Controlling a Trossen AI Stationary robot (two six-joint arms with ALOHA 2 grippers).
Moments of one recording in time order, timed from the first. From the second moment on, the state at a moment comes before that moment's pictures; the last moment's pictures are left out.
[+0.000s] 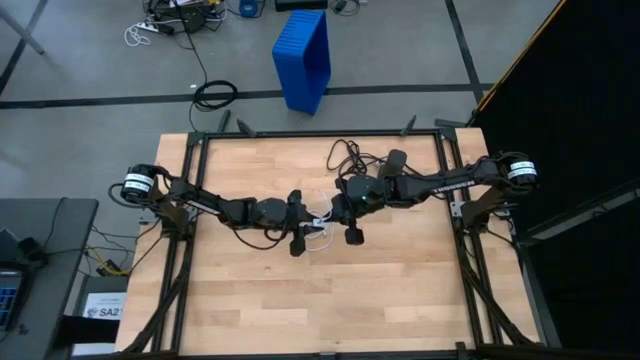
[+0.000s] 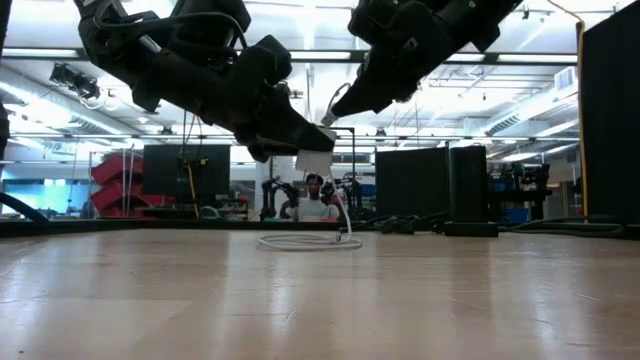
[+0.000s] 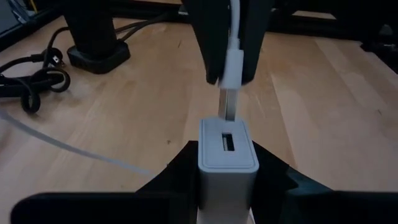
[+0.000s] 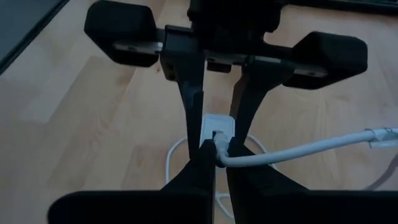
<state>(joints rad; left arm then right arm) -0.06 1.61 0.65 0.61 -0.10 -0.13 -0.01 1.56 1.03 -0.09 -0.11 -0.14</state>
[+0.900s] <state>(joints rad) -0.06 1.61 0.74 0.46 -0.10 -0.17 0.00 1.57 1.03 -0.13 -0.13 -0.11</state>
